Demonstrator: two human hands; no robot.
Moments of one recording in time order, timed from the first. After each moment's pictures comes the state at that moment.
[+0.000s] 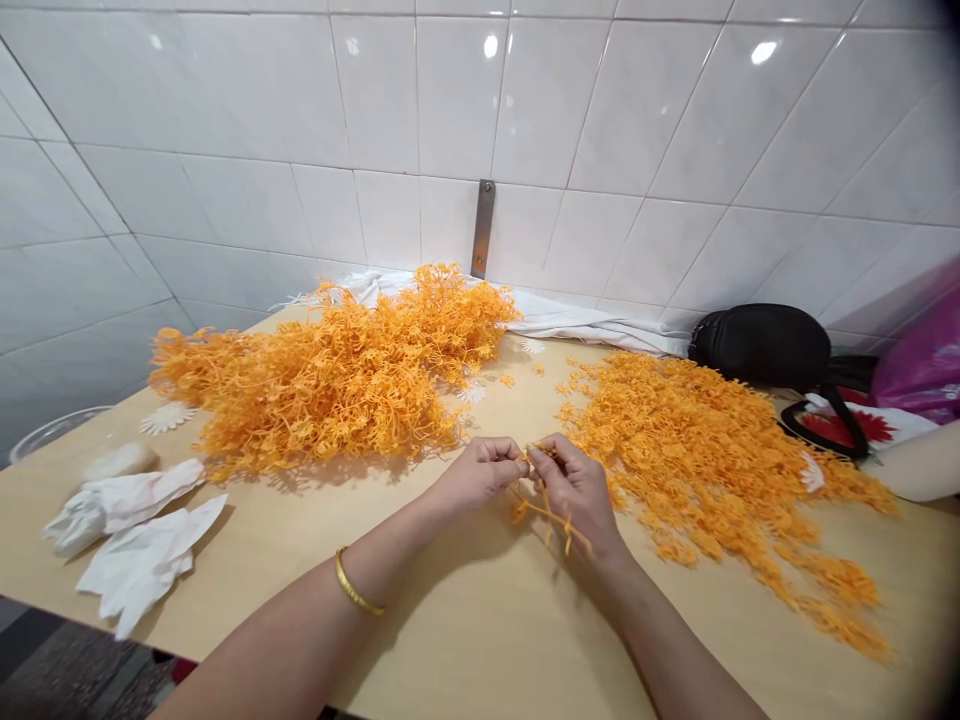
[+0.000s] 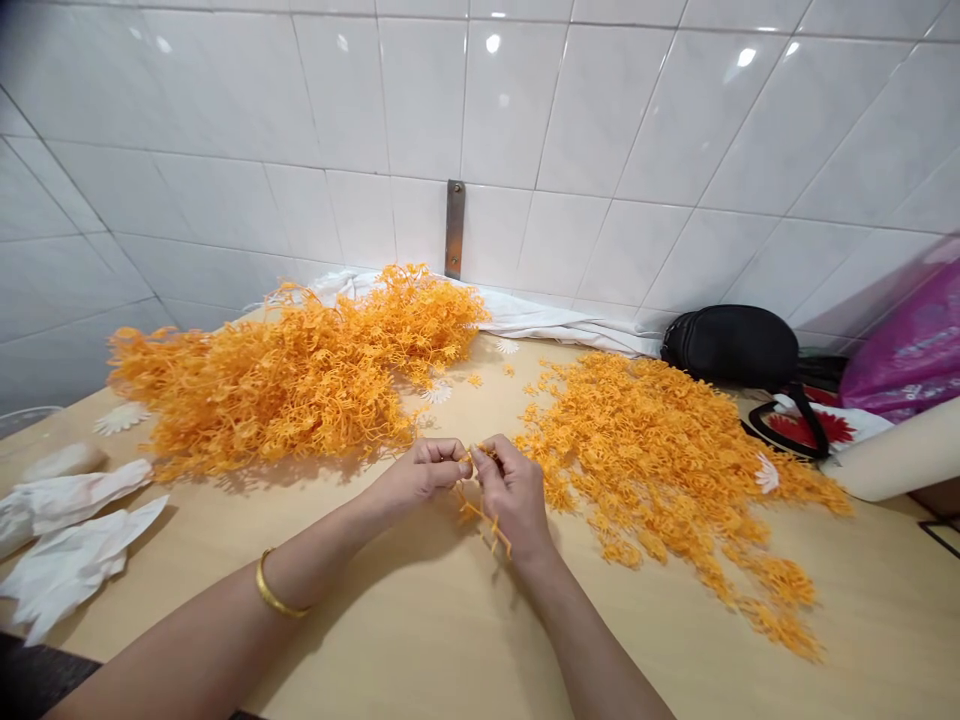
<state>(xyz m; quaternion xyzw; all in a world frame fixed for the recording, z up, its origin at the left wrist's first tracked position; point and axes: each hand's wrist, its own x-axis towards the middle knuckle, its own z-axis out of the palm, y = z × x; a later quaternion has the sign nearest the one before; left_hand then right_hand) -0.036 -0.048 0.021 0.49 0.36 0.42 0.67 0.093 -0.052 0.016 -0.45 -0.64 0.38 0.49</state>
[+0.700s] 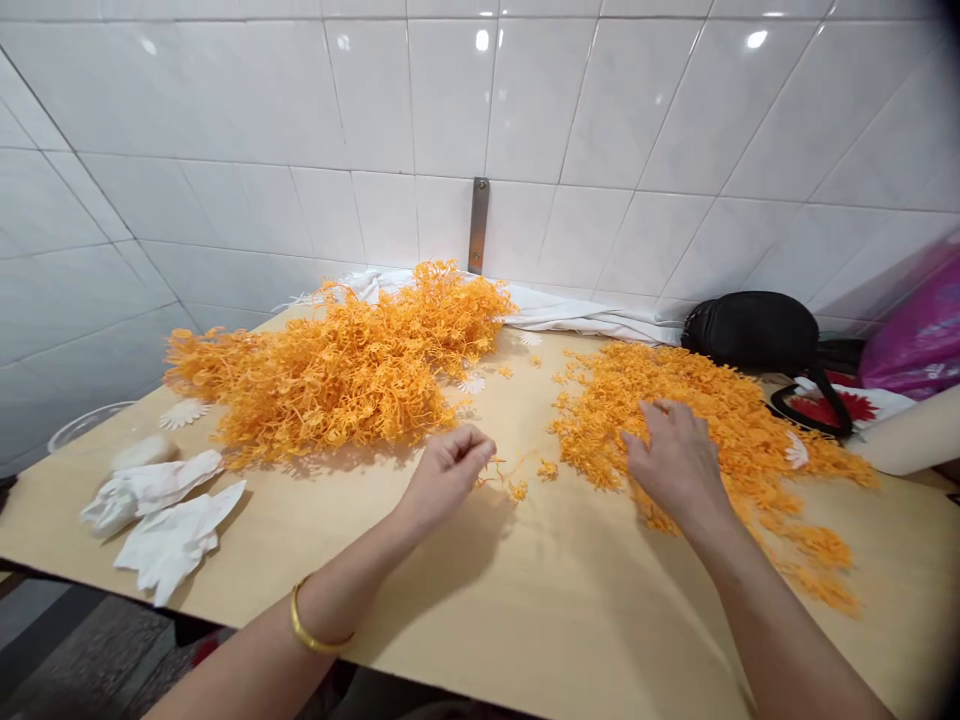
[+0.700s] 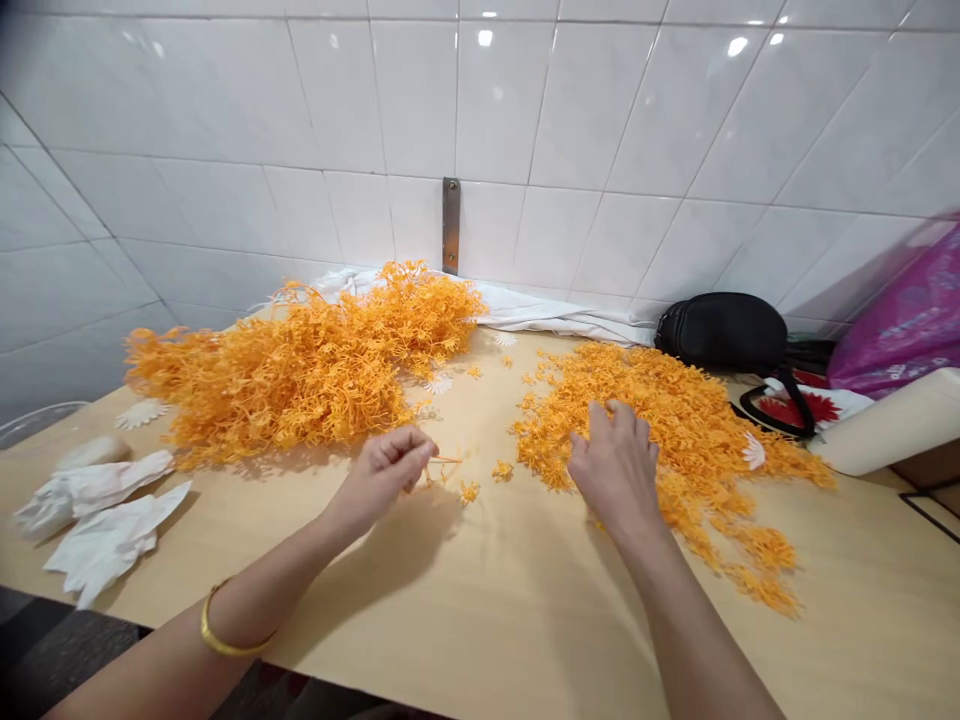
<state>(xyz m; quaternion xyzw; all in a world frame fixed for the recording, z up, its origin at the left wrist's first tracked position) -0.062 -0.083 0.032 0.59 0.45 0.48 0.46 0.181 -0.045 0.048 -0.67 -0.69 -0.14 0.23</state>
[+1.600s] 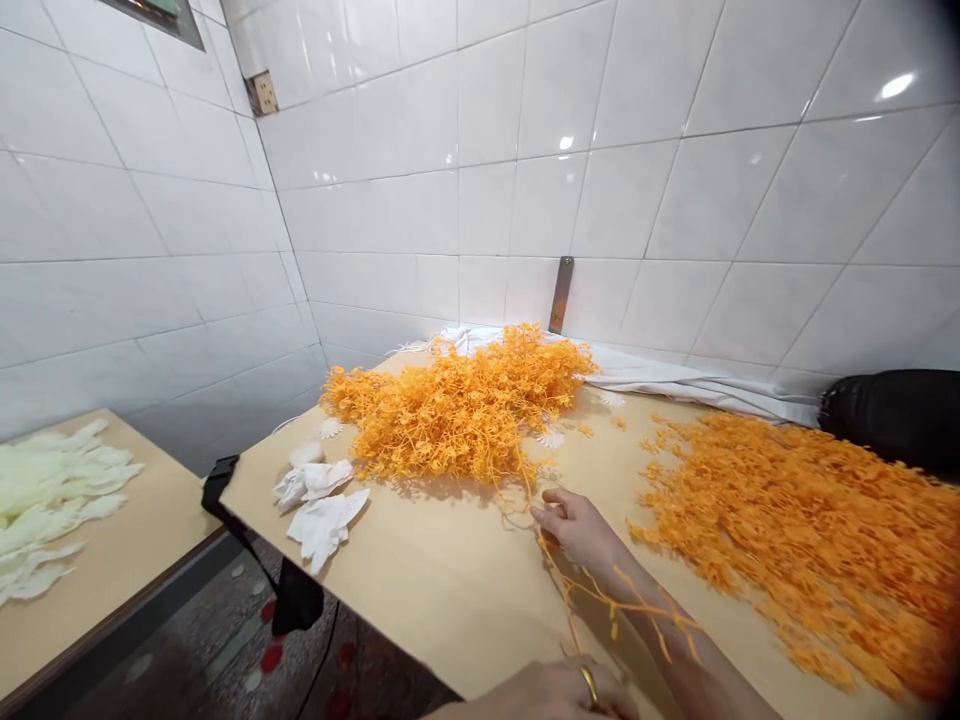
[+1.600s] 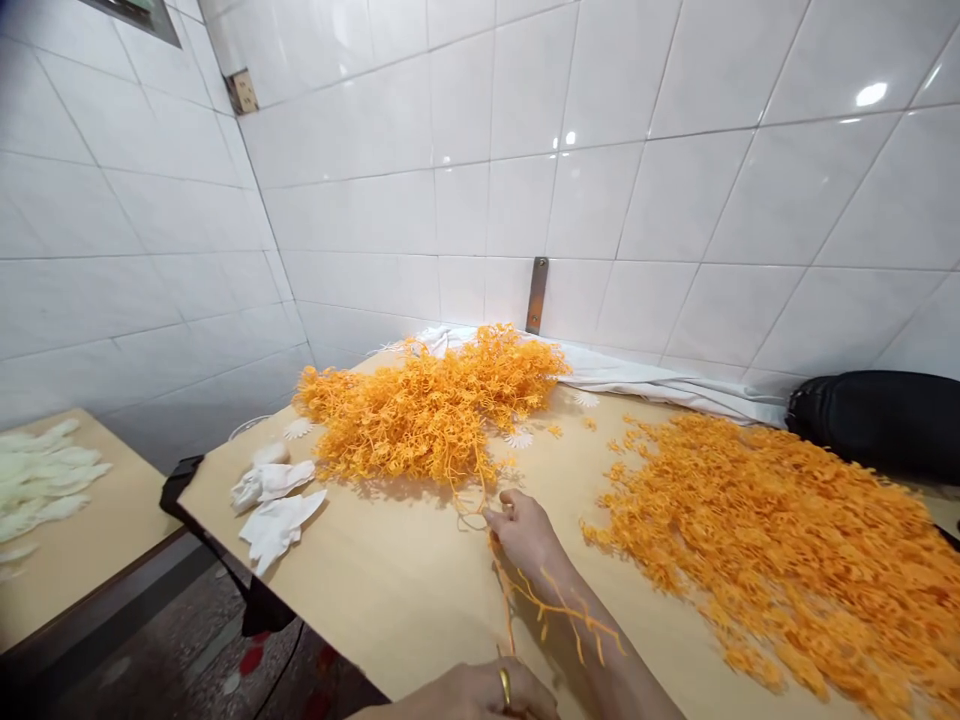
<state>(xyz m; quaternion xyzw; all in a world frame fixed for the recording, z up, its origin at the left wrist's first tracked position) -0.056 -0.167 -0.028 0.87 0.26 0.33 0.28 0.030 -0.049 0.013 -0.48 -0.72 0.43 0.27</state>
